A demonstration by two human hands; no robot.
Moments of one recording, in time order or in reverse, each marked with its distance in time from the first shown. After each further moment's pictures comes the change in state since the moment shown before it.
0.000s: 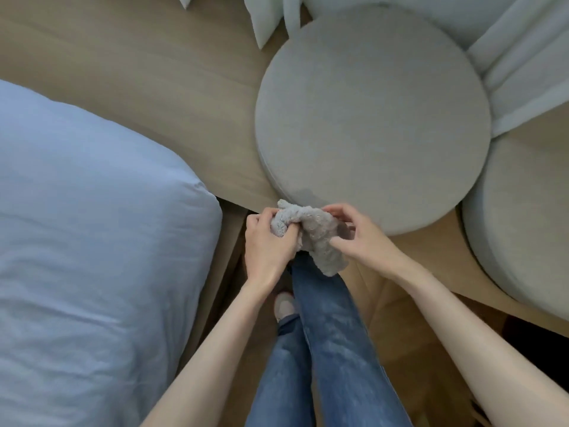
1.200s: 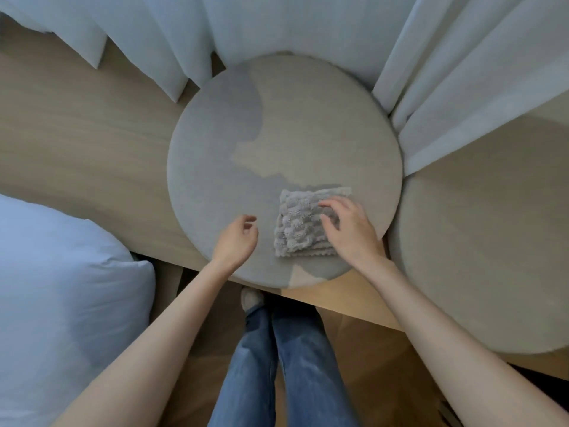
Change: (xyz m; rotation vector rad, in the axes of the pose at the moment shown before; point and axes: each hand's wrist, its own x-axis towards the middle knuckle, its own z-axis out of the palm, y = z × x) left_hand 0.093 0.135 0.111 0.363 -0.364 -0.118; right_hand 0.053 0.071 -0.185 -0.284 0.380 0.056
